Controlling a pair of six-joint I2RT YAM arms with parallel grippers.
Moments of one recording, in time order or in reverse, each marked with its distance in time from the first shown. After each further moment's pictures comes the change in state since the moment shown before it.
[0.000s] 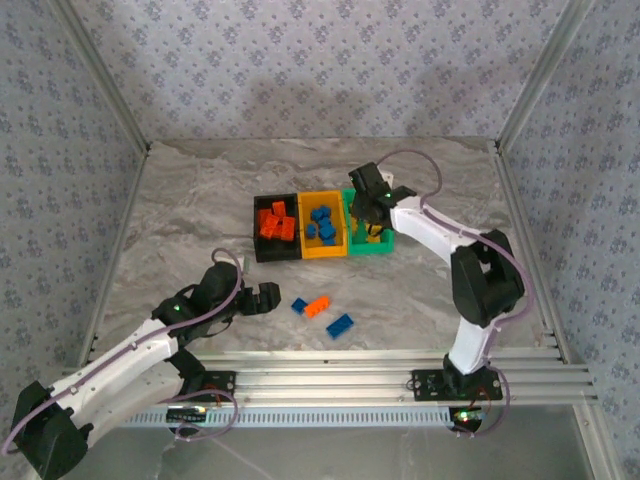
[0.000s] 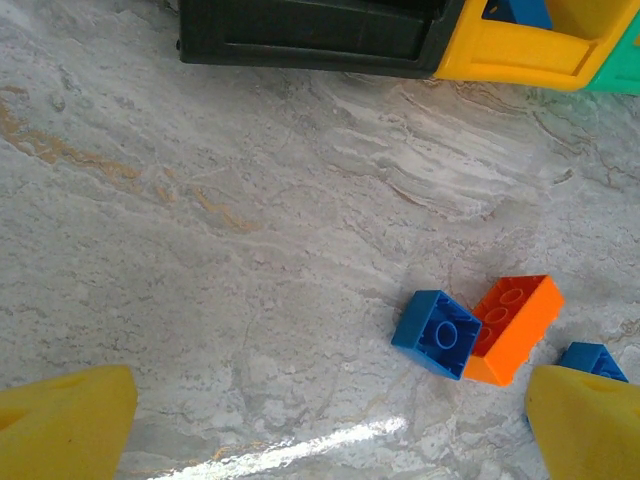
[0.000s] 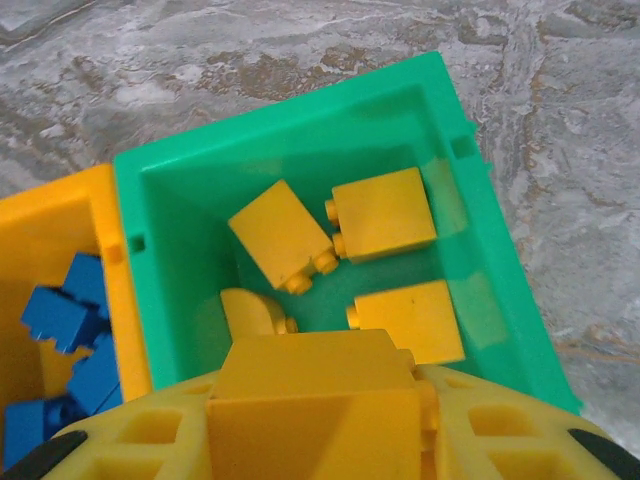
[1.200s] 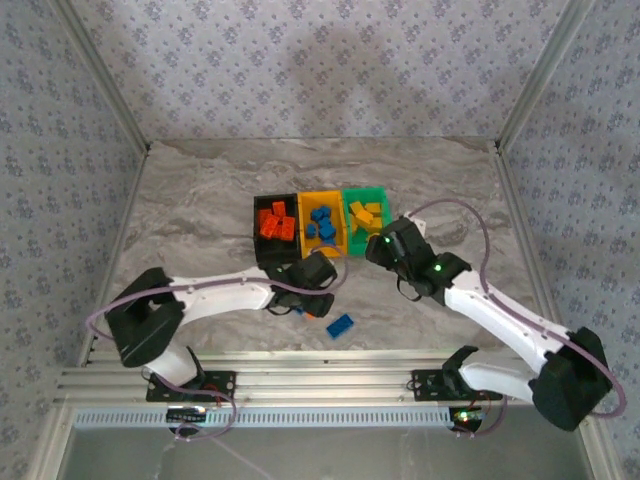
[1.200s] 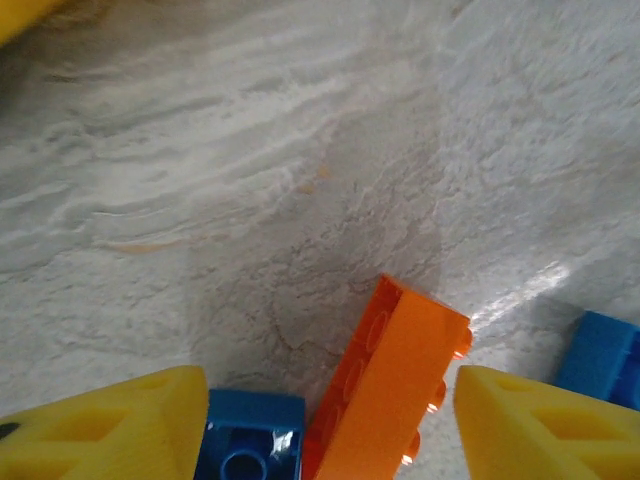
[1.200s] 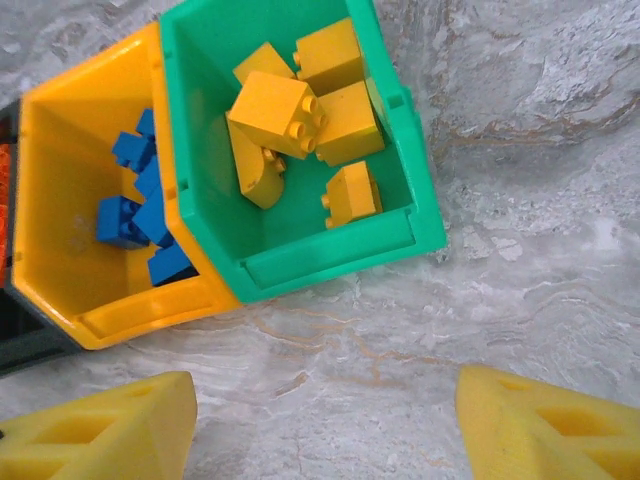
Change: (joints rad) left arm -0.344 0.842 0.493 -0.017 -0.129 0.270; right arm 0.129 -0.723 -0.592 0.050 -0.002 0.145
